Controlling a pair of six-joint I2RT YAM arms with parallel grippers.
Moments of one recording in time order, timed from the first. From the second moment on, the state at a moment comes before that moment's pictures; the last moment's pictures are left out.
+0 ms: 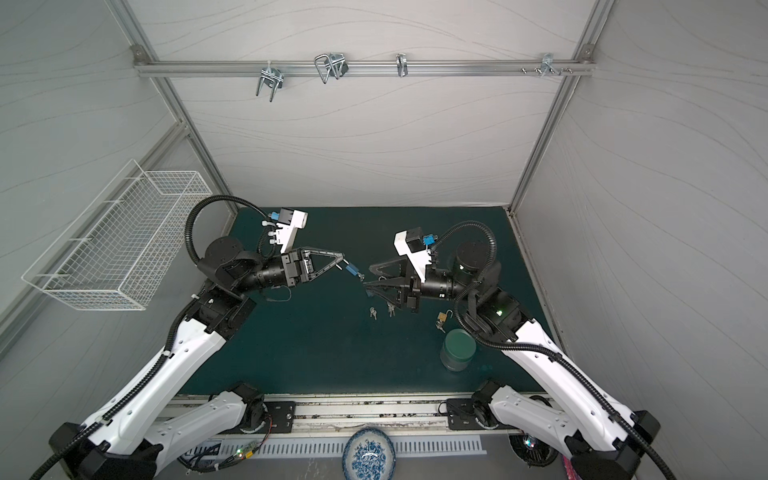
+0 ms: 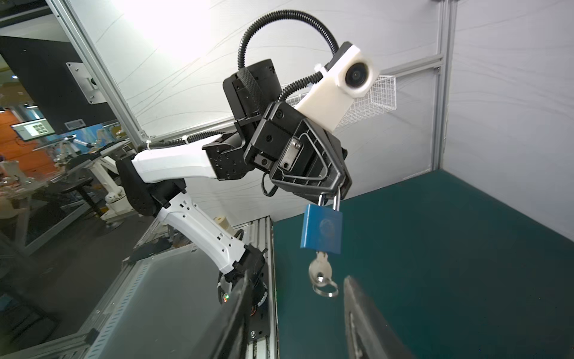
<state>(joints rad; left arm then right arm) -0.42 0.98 0.99 0.14 0.90 -0.95 0.74 0.93 1.06 -0.11 -0.75 0.18</state>
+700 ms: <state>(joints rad) -0.43 1.01 0.99 0.35 0.85 -1.07 0.78 1.06 1.15 0.03 -0.55 0.56</state>
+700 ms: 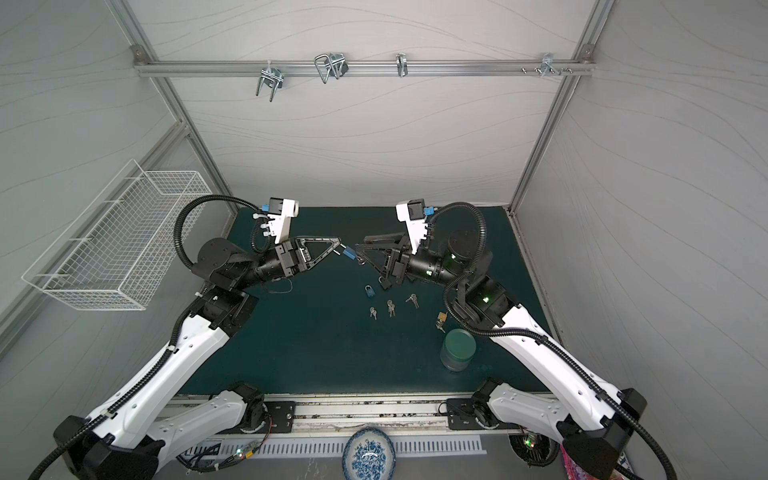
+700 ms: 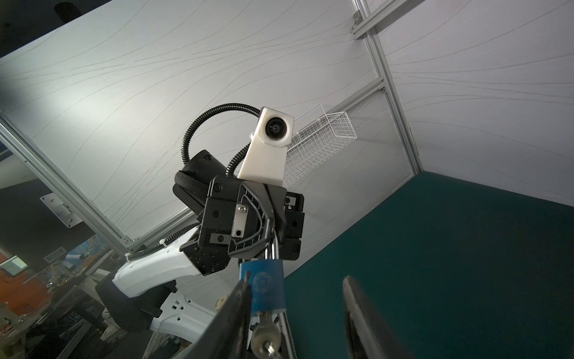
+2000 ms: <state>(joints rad) -0.43 1.02 0.96 0.45 0.85 -1.16 0.83 1.10 1.20 -0.01 -0.61 0.21</state>
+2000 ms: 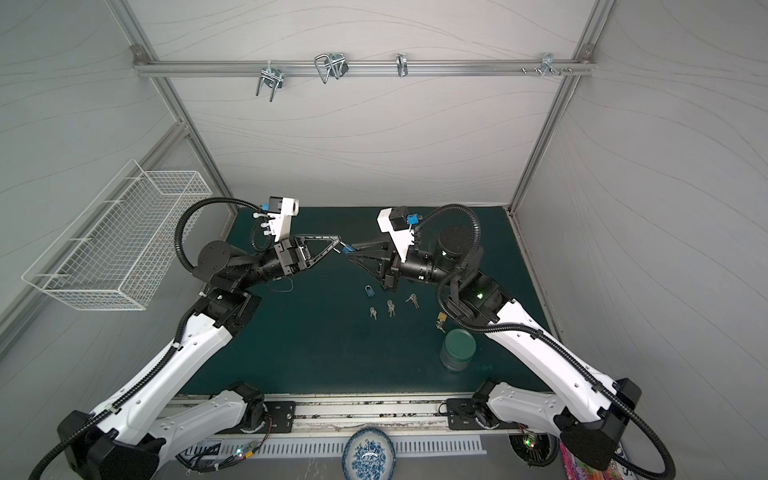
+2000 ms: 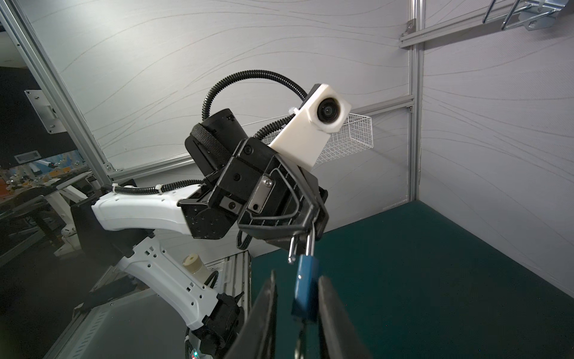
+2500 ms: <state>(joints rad) -0.43 1.02 0.96 0.46 0.85 -1.16 0.83 1.12 1.21 -0.04 -0.60 0.21</state>
